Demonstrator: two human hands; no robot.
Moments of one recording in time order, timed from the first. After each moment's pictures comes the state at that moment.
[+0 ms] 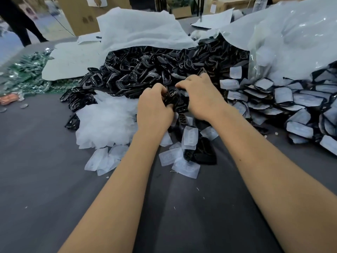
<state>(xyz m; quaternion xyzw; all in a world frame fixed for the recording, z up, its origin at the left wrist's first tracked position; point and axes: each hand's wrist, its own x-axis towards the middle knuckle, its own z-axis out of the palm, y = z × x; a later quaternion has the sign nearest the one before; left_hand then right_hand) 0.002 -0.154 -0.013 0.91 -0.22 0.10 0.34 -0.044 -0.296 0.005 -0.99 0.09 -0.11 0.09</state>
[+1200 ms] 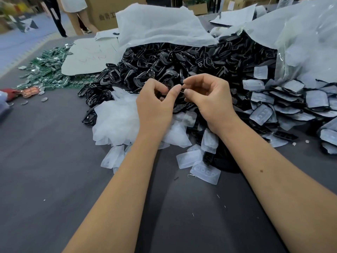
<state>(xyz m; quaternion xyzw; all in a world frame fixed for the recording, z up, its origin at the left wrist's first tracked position) 0.004 -0.122 -0.011 0.79 -0.17 0.14 0.57 -0.038 -0.263 -0.021 -0.70 0.04 -0.30 0.65</state>
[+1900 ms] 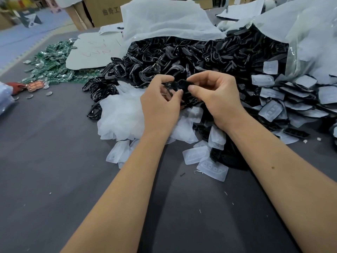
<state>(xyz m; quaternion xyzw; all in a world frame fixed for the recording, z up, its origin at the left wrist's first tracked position) -0.002 -0.117 -0.015 0.80 -0.17 0.14 0.56 -0.037 -0.264 -0.023 -0.71 0.04 -0.27 0.65</state>
